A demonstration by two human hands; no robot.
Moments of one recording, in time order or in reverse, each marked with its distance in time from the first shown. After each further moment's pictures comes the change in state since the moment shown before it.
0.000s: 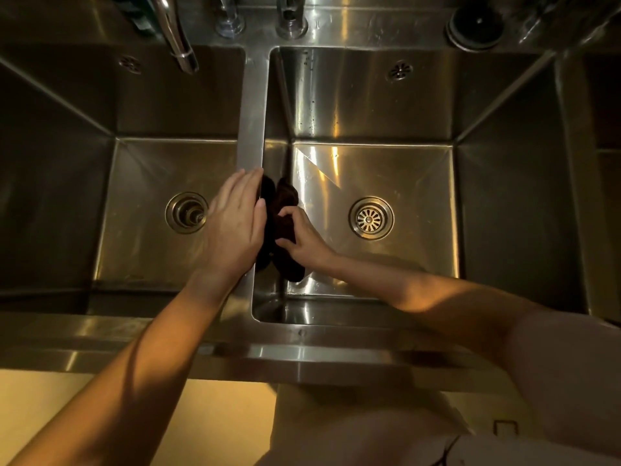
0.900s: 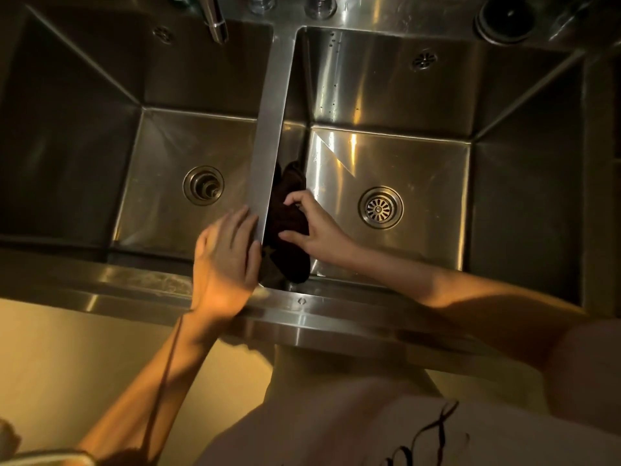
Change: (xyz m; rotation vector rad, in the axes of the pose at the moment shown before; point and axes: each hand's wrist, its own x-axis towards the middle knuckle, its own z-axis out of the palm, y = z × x) left_hand -0.101 0.012 -0.018 0.146 -0.006 -0.102; right_hand -0.043 -0.034 -0.019 0.105 -0.105 -0.173
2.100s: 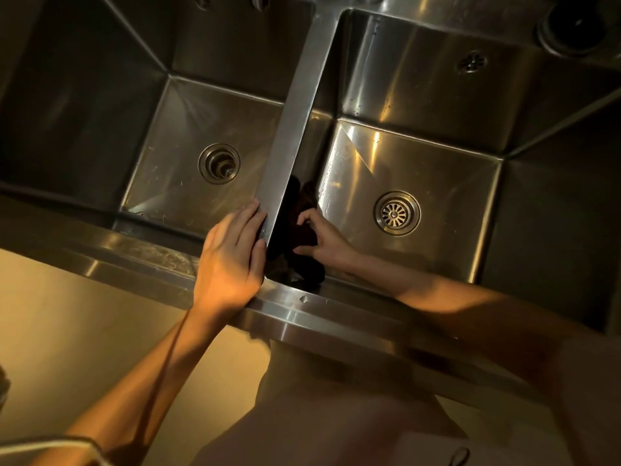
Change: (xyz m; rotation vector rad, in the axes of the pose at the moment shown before) left_hand -0.015 0.001 0.014 -0.109 0.050 -0.122; right_hand 0.005 0.055 0.016 -0.085 -0.198 0.179
